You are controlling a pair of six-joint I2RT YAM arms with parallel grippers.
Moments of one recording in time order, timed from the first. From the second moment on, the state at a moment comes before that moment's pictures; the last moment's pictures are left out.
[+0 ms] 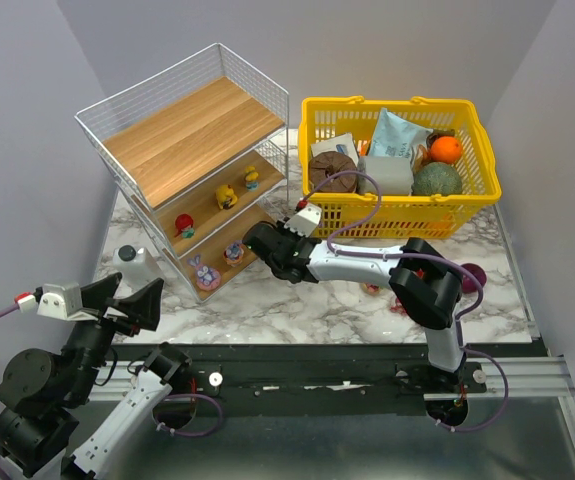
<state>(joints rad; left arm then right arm) -0.56 0.08 1.05 -0.90 -0.30 -0.27 1.06 1.98 1.39 -0.29 0.85 1.26</state>
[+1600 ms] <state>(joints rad) -0.58 0.08 1.07 -0.91 -0.34 -0.27 1.06 2.20 1.80 -0.73 0.95 1.52</state>
